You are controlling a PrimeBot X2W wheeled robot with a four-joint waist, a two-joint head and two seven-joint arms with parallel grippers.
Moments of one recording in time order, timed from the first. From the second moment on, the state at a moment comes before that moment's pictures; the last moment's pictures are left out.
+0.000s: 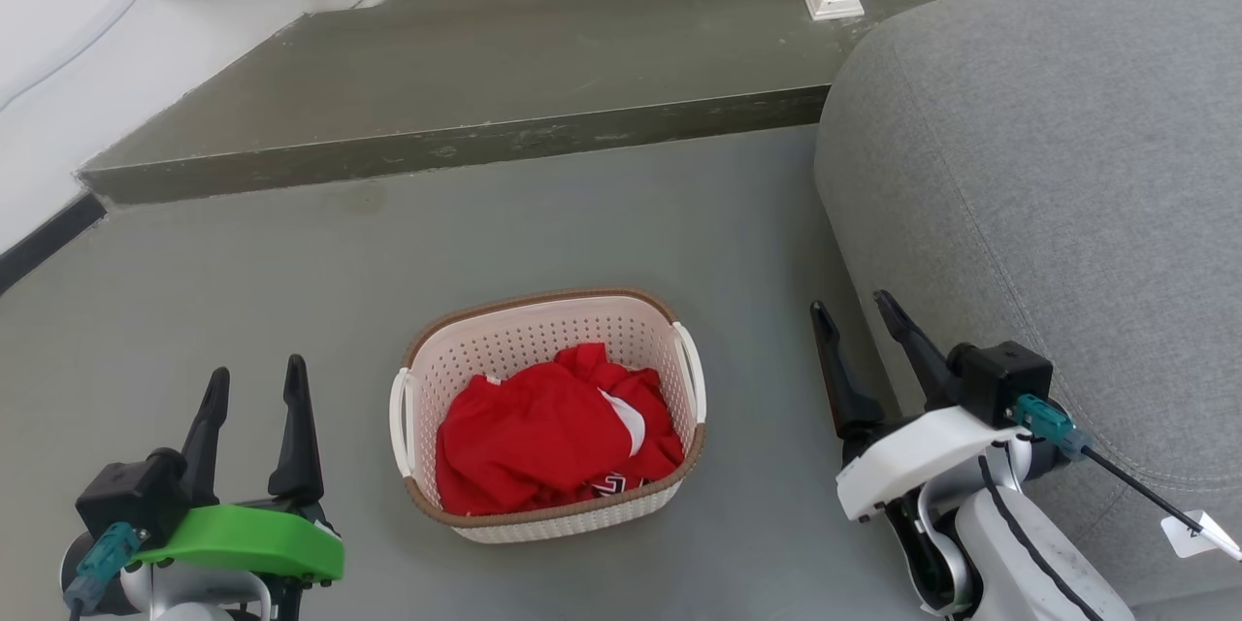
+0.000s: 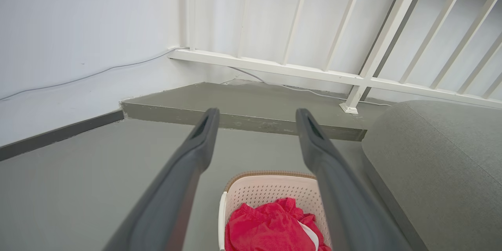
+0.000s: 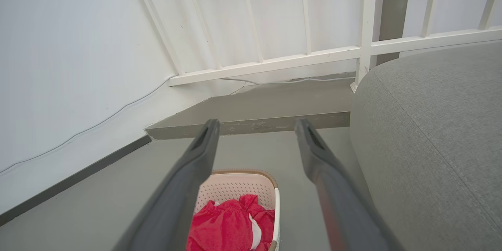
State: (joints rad) left arm -0.02 0.07 -0.05 0.17 -0.40 -0.07 -0.25; right arm -0.14 -0.08 0.38 0.29 0.35 -0.03 -0.25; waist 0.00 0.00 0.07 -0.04
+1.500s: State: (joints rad) left arm -0.01 0.04 0.00 0.26 -0.69 -0.09 -0.14; right arm -0.07 -0.06 0.27 0.29 0.66 0.01 -0.19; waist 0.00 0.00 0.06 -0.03
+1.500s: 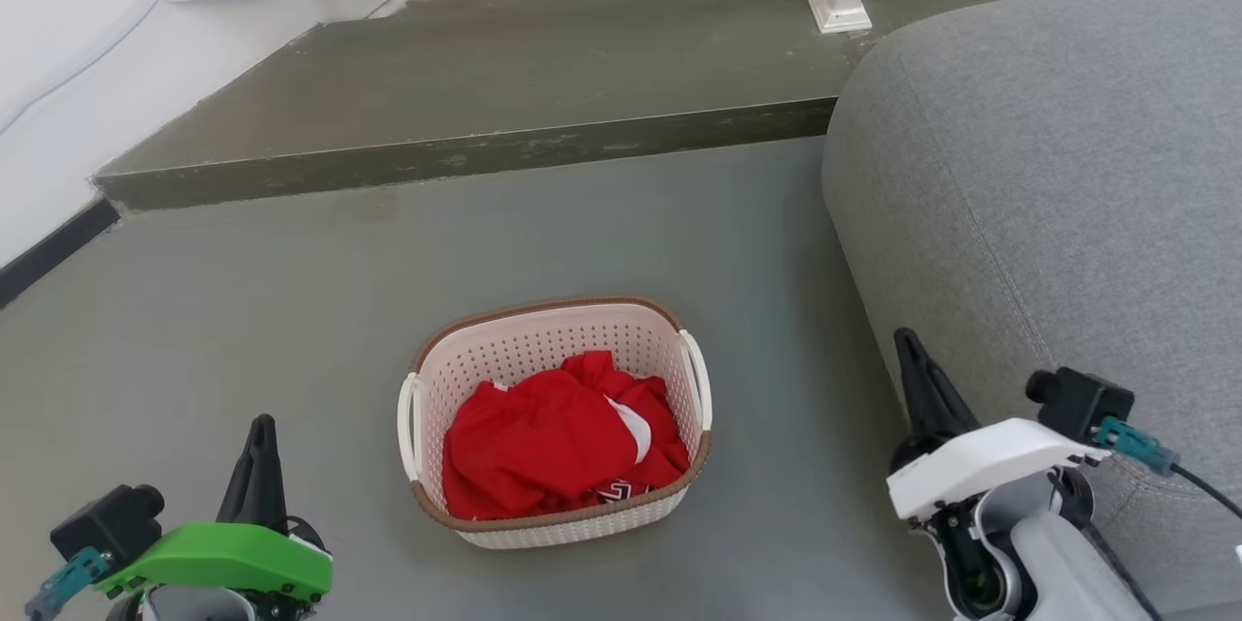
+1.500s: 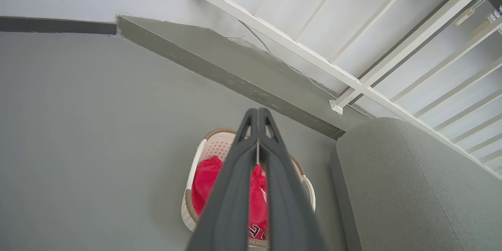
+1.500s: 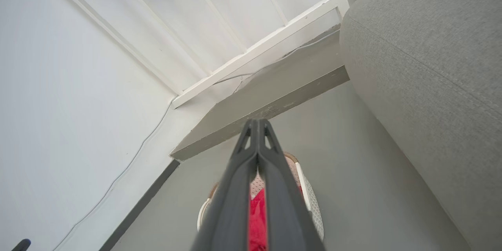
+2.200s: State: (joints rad) left arm -0.02 0.04 0.02 0.27 -0.94 -0.10 -0.07; right arm -0.07 -0.07 0.18 0.28 0.94 0.03 -0.12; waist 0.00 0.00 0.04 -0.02
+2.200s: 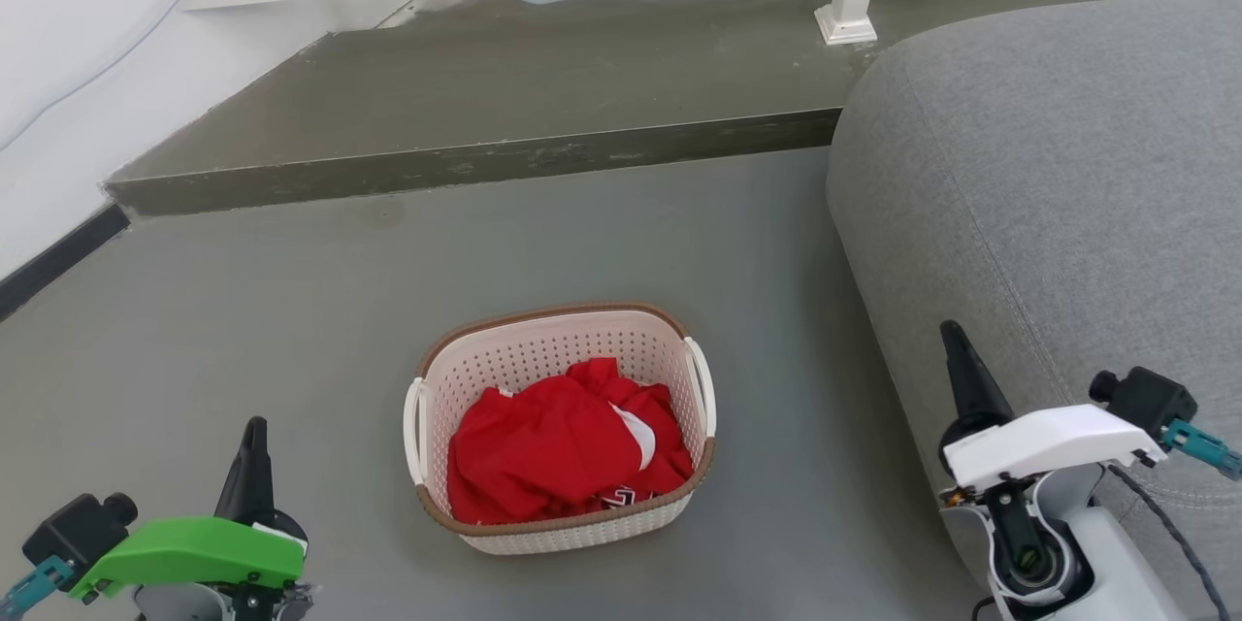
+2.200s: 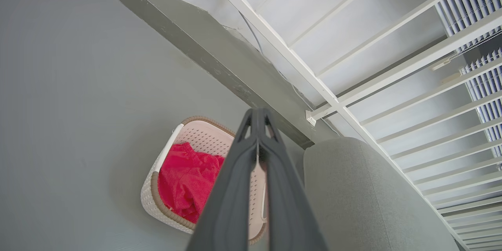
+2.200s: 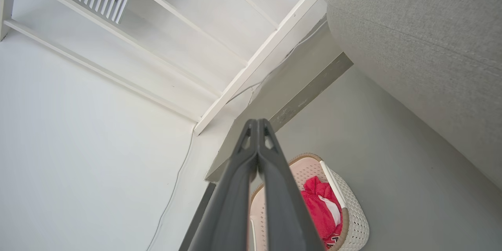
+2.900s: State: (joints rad) left arm -0.03 0.04 0.05 0.27 -1.19 -0.11 0.01; right arm -0.07 -0.08 0.09 0.28 1.22 0.06 -0.06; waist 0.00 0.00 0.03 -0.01
